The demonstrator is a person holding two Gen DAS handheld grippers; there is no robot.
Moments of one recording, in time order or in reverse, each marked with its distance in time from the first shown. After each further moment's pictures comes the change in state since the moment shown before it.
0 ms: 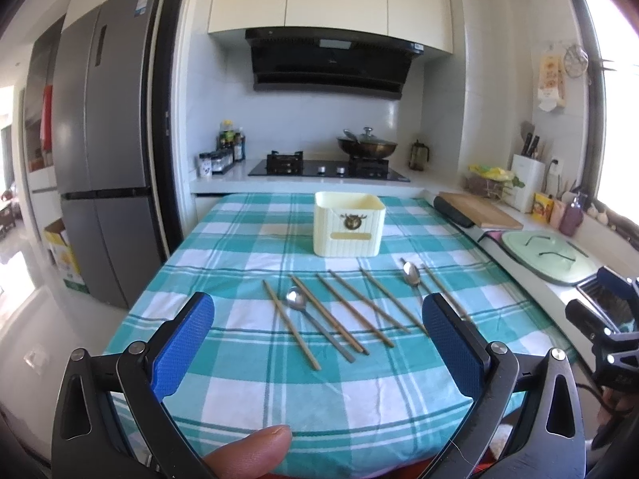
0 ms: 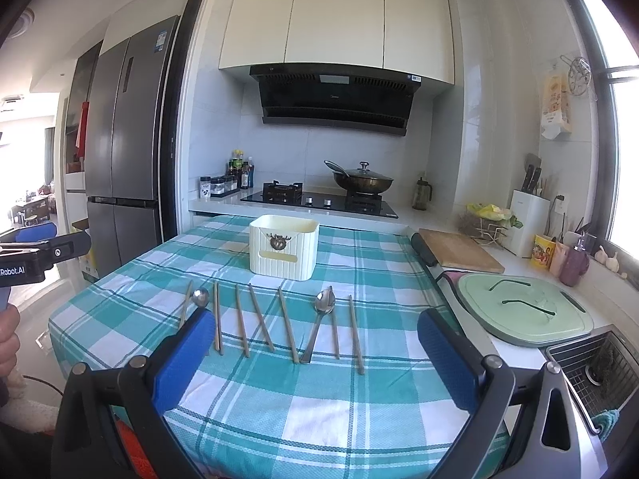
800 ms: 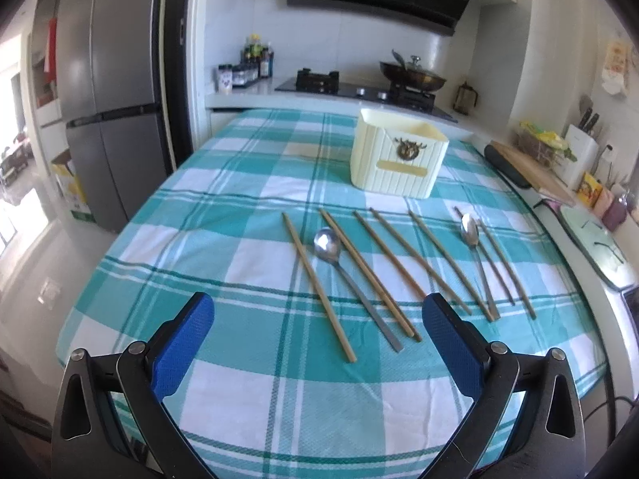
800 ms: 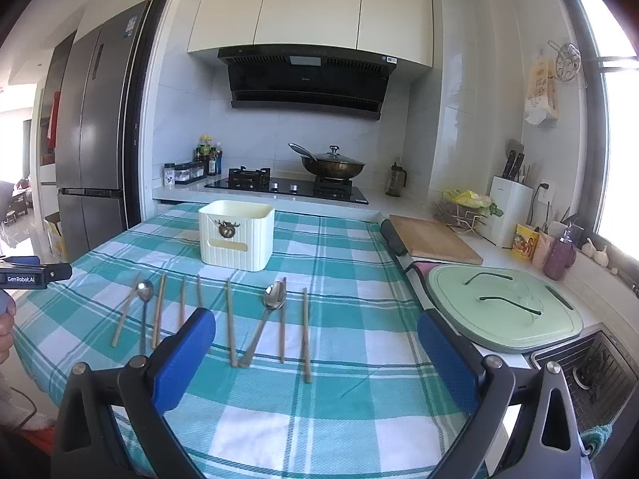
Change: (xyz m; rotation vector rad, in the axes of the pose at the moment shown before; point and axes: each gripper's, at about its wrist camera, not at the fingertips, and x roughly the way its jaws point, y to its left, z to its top) left arm 0.140 0.035 -0.023 -0.111 0.295 0.073; right arm 0.060 -0.063 -0.005 0.005 0.058 -0.089
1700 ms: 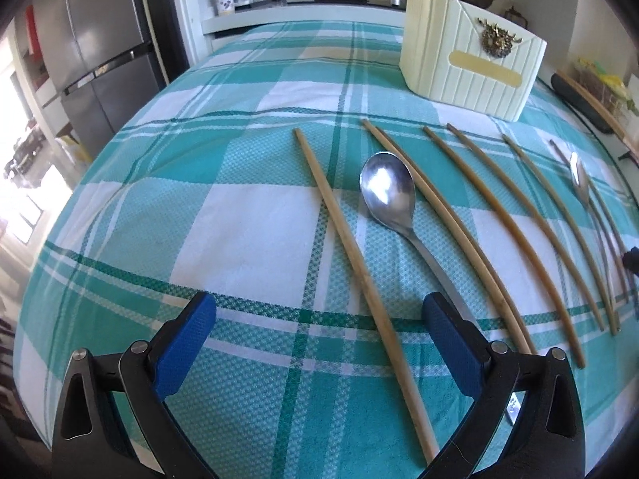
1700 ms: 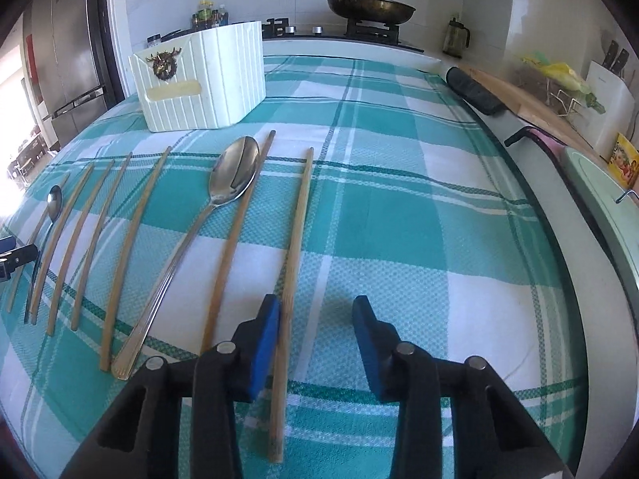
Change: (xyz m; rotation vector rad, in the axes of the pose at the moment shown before) left arm 0.172 0.010 -0.005 0.024 0.246 0.135; right arm 0.255 -0.009 -0.066 -0.018 0.502 0.170
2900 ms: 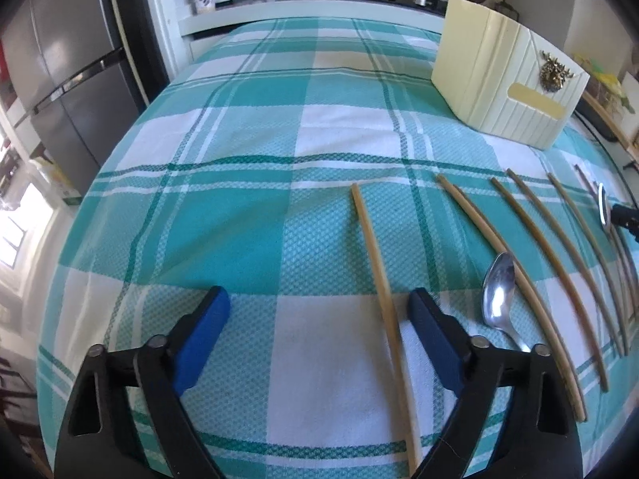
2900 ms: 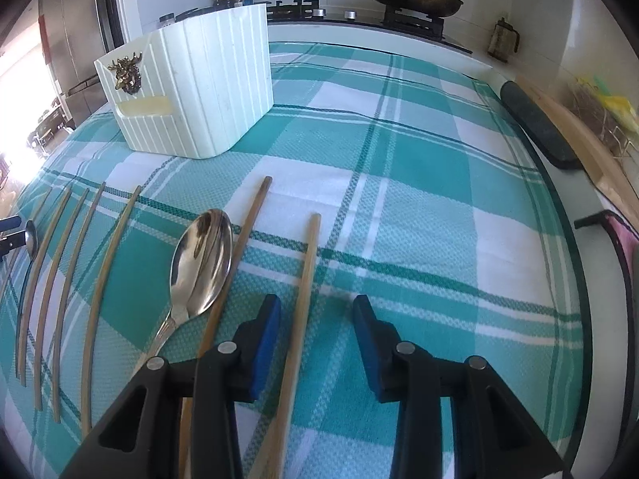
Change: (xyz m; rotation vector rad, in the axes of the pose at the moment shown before) left arm 0.041 0.054 0.067 0.092 0.025 -0.080; right arm 0.072 -0.001 0.095 -0.102 0.069 0.079
